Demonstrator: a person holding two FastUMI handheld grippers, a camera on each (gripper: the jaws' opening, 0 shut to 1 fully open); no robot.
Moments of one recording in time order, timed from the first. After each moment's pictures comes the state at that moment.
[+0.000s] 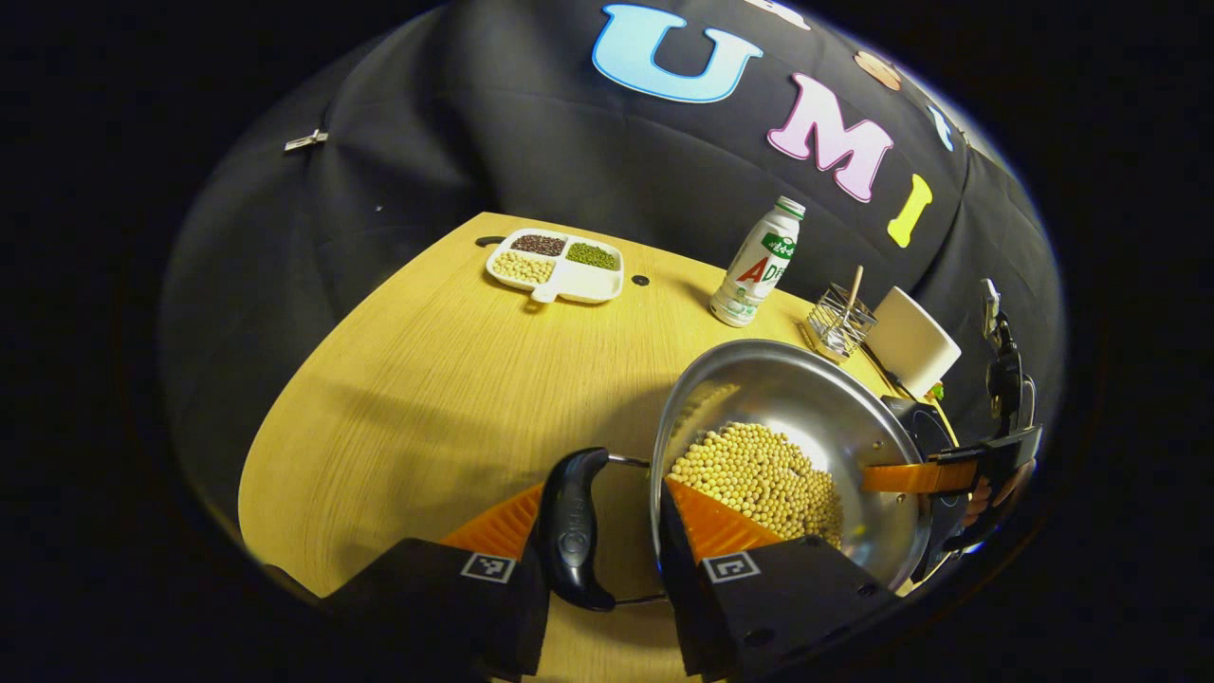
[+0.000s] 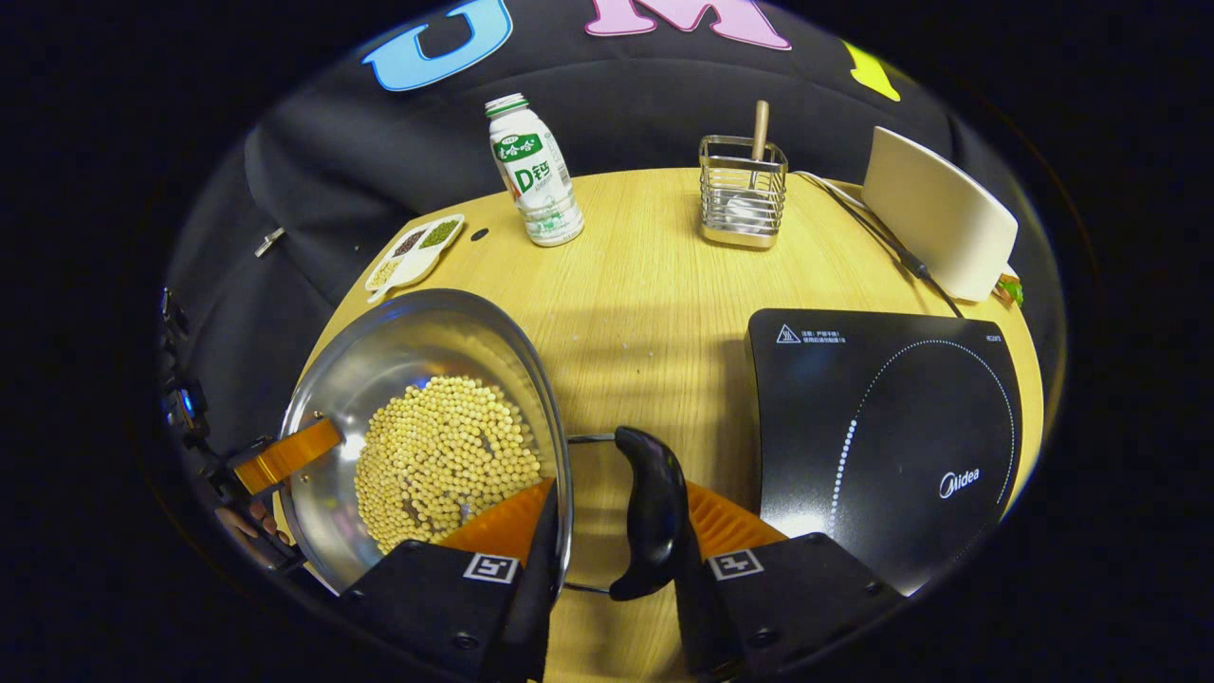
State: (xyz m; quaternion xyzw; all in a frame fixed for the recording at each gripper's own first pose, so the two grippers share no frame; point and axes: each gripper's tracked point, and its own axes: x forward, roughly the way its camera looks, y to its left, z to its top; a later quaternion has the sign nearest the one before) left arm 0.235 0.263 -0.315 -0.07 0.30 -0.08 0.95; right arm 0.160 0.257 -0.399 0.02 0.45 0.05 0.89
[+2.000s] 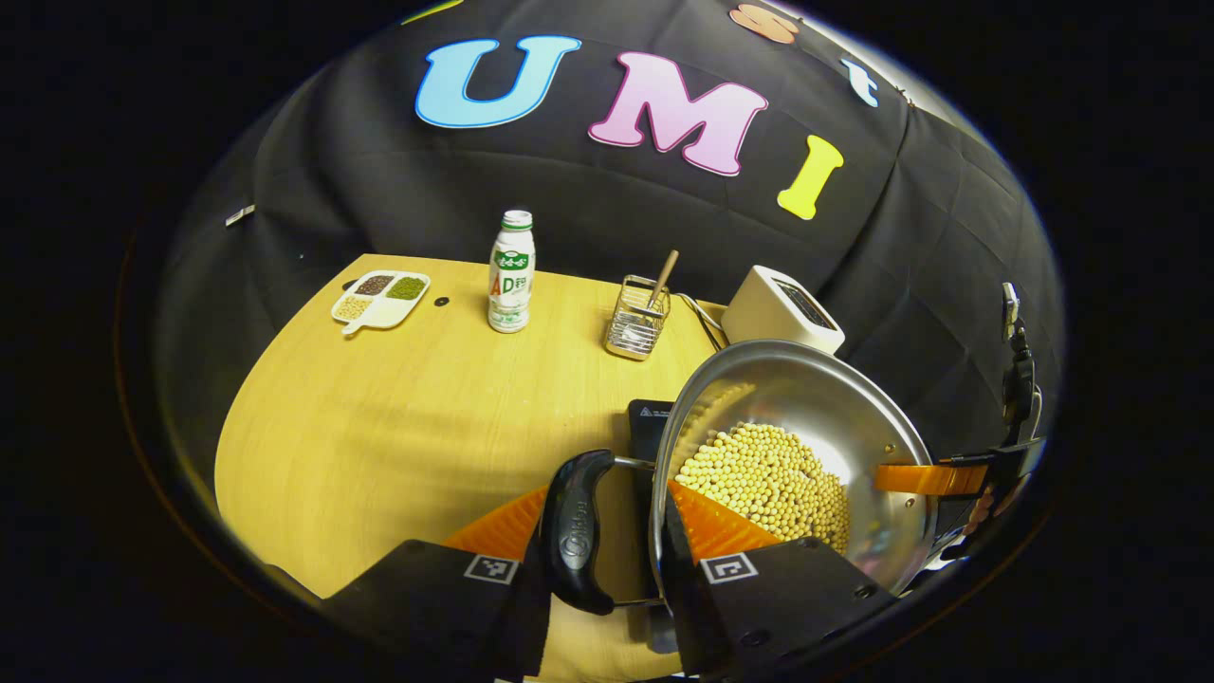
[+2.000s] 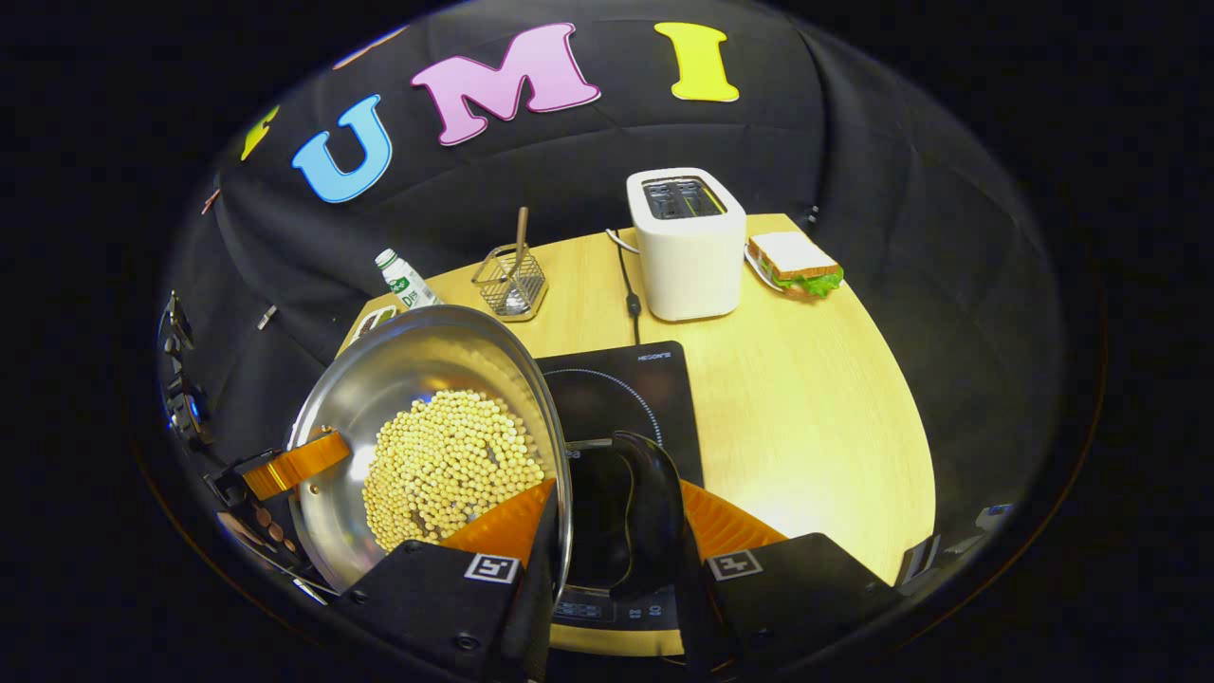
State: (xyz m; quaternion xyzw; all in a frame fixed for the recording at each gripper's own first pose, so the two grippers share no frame) left arm 0.156 -0.038 -0.216 -0.04 0.31 -0.12 0.94; right arm 0.070 -0.030 -0.230 0.07 0.41 -0.02 0.91
